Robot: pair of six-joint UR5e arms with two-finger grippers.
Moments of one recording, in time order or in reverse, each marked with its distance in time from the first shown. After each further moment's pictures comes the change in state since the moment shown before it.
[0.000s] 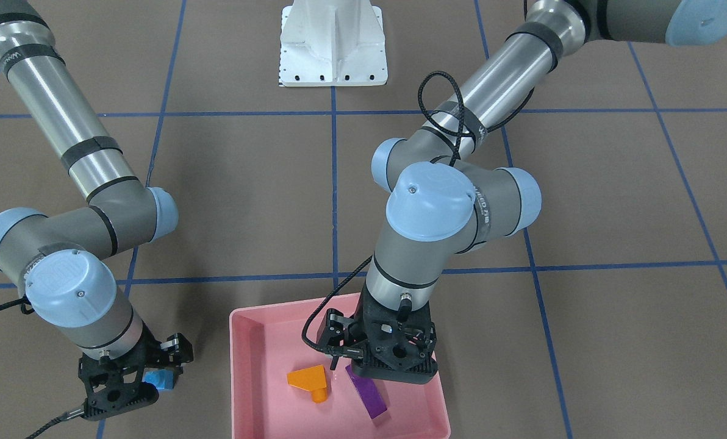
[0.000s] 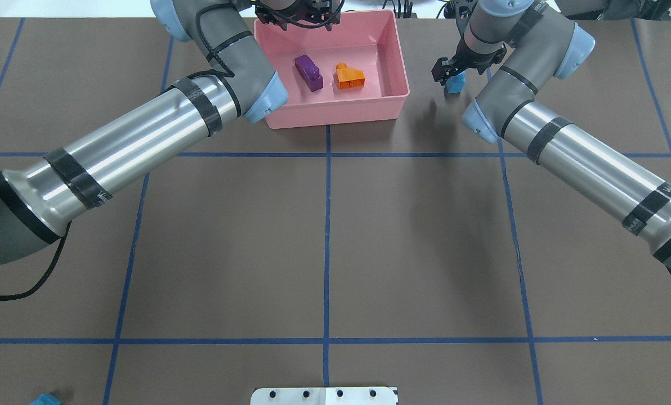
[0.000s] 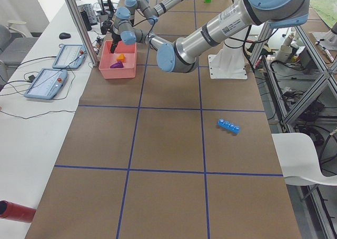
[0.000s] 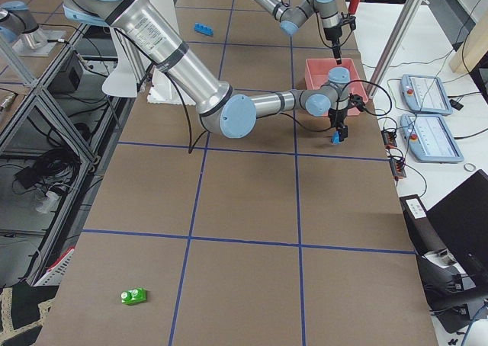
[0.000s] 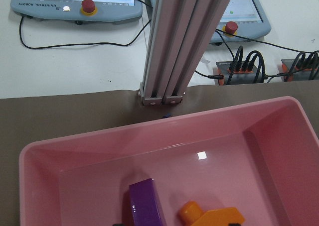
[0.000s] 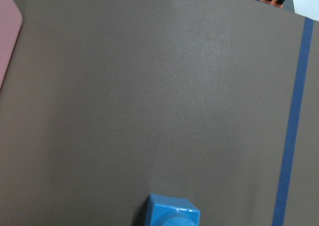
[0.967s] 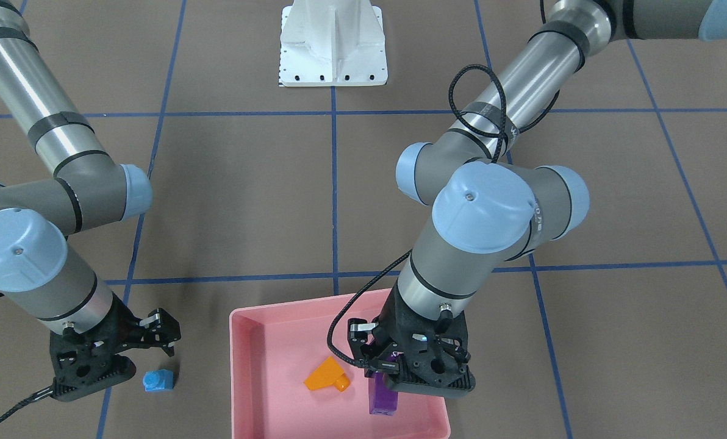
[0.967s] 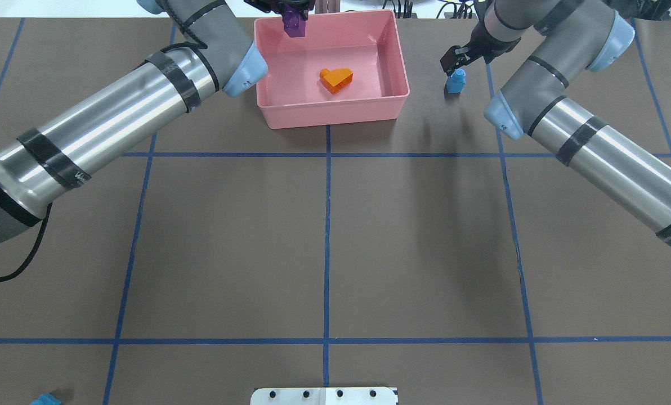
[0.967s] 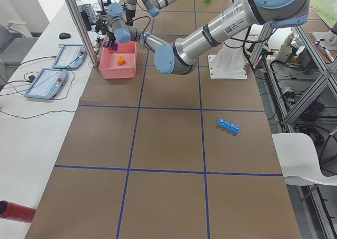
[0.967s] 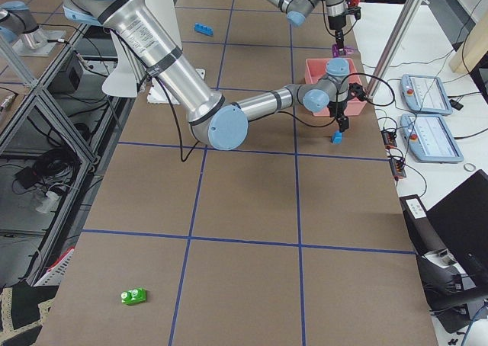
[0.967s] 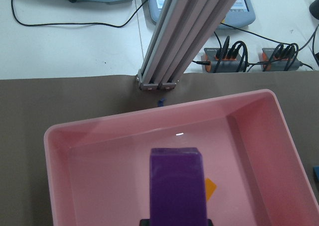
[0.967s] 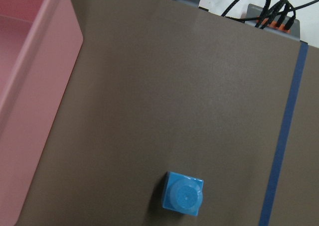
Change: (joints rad) left arm -0.053 0.009 -0.001 0.009 -0.109 0.003; right arm 0.026 -0.110 0.240 -0.045 0.062 -0.033
